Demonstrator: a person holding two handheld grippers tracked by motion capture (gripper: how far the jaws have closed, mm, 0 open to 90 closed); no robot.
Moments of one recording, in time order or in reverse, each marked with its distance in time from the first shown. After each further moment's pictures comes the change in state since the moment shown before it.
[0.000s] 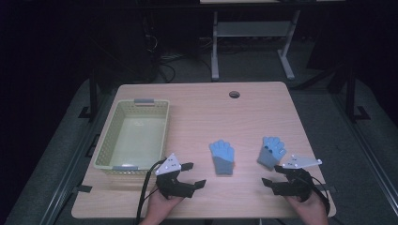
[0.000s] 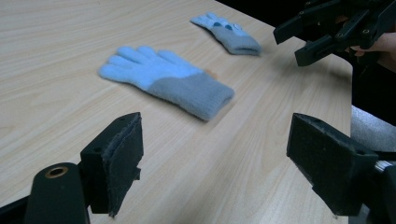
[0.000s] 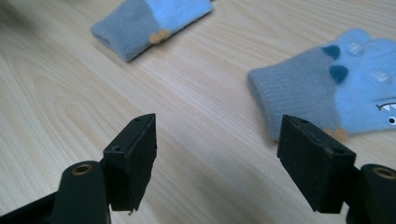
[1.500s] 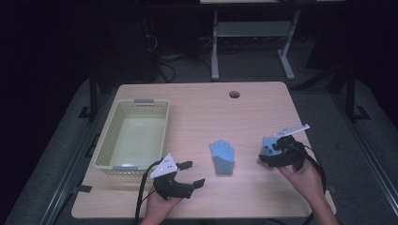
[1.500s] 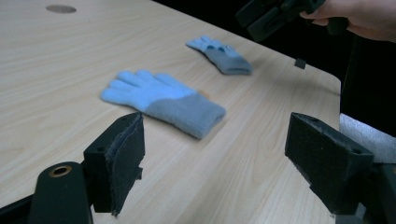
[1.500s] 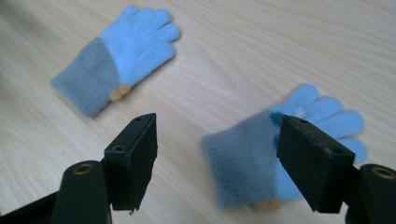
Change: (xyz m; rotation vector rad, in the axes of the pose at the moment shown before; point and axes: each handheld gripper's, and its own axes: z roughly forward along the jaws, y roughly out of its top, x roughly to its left) left arm -0.006 0.004 -0.011 -0.090 -0.009 0.017; right arm -0.024 0.082 0.008 0.142 -0.053 0.017
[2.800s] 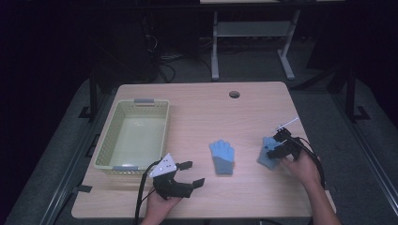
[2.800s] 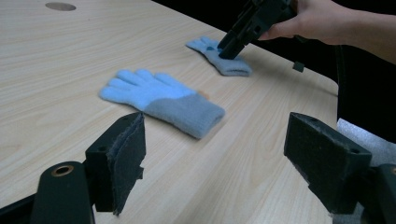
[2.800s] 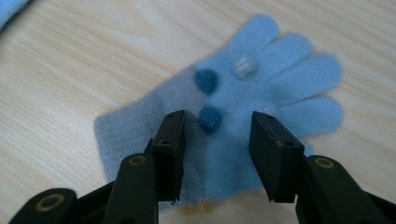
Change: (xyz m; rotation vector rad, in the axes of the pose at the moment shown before) left arm 0.001 -0.002 0.001 -0.004 -0.003 -0.019; right arm -0.047 0.001 0.051 0.260 -0.074 0.081
